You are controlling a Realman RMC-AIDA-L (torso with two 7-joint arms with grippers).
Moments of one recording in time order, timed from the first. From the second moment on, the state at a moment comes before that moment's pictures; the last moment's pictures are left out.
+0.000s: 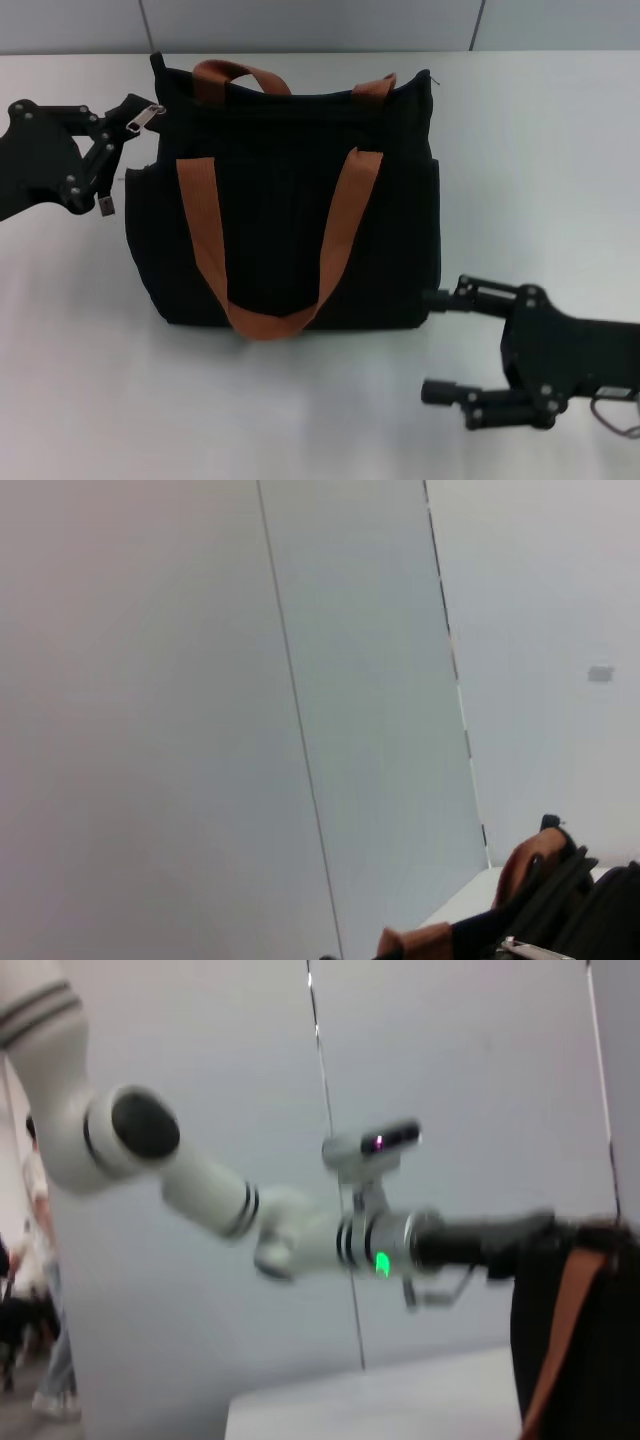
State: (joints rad) left arm -0.46 -2.01 0.42 0.53 1.83 1.67 -0.83; right arm 0.43 2.08 -0.69 -0.39 -1.95 -1.91 0.87
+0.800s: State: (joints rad) left arm -0.45 -2.03 0.42 0.53 1.78 1.67 -0.79; right arm 0.83 2.07 -0.60 -0.59 -1.94 -1.87 1.80
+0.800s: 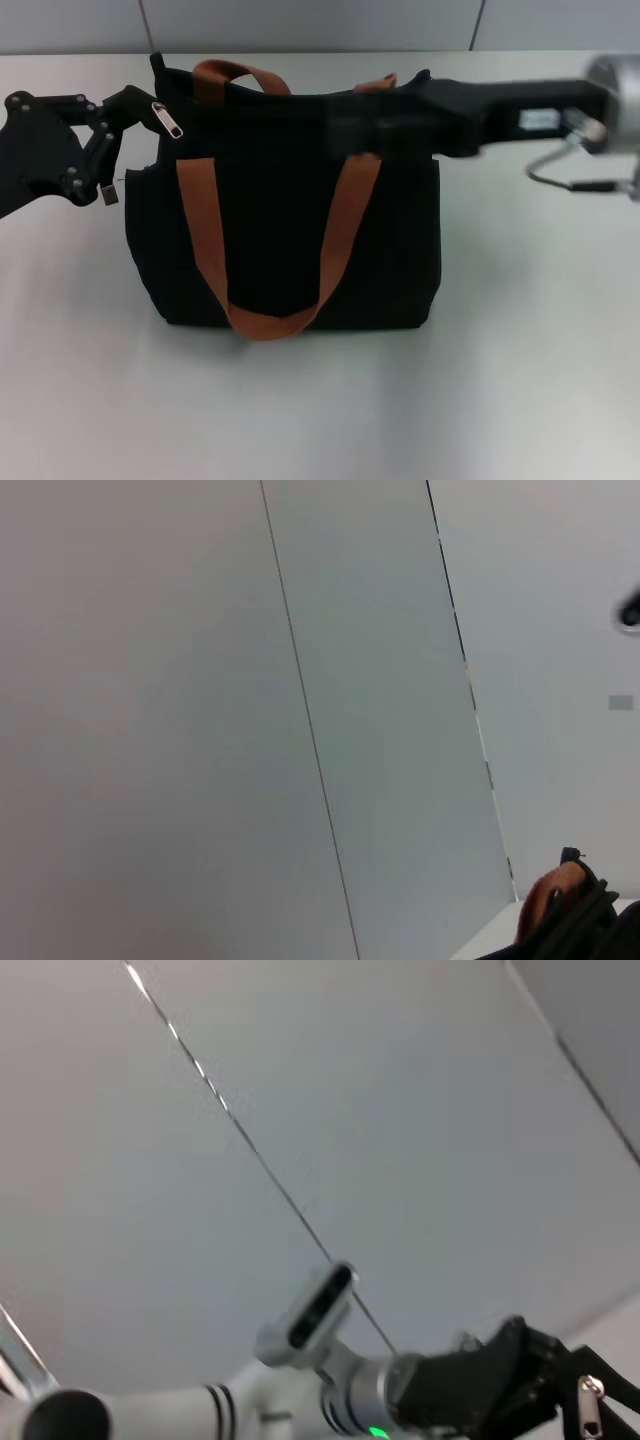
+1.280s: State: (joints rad) left arm -0.45 -2.03 0.42 0.53 1.77 1.66 -0.80; right arm 1.03 2.07 -0.92 -0.70 -1.96 -1.60 2.14
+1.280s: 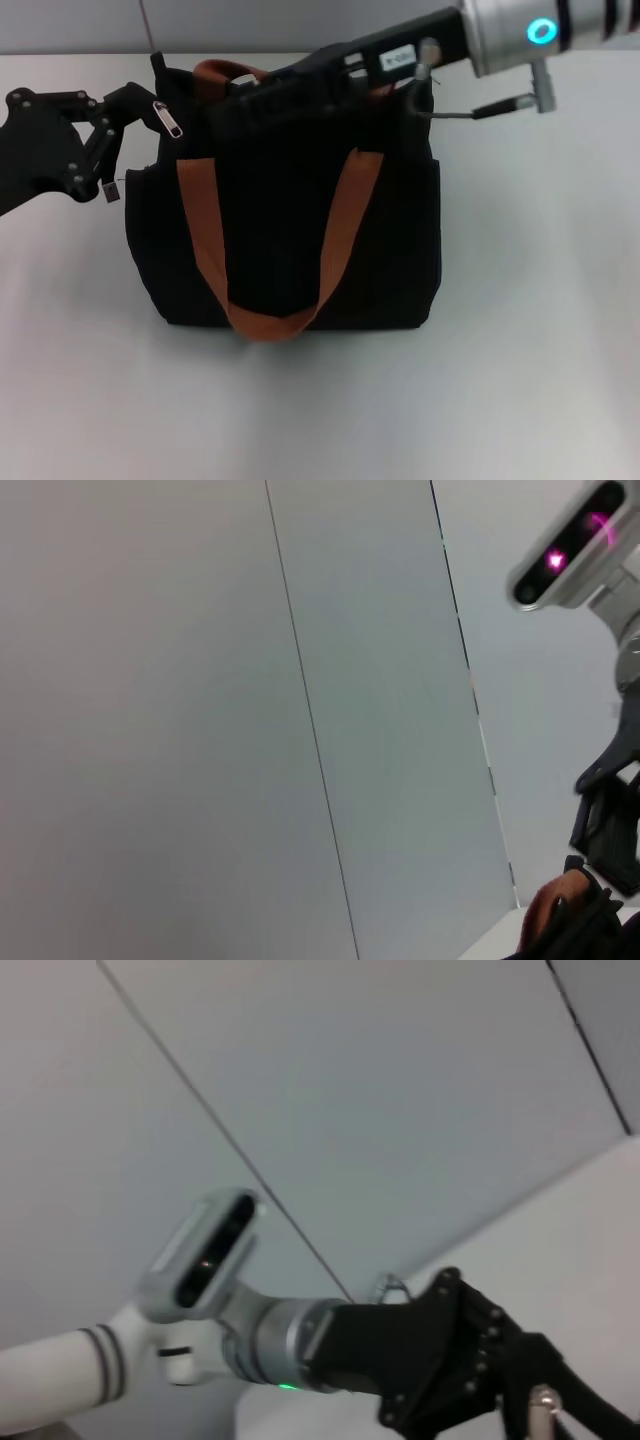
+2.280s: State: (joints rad) left arm -0.47 -2.03 0.43 0.52 1.77 1.67 -0.82; right arm 1.14 2.08 -1.01 -0.67 -2.05 -1.46 2.33
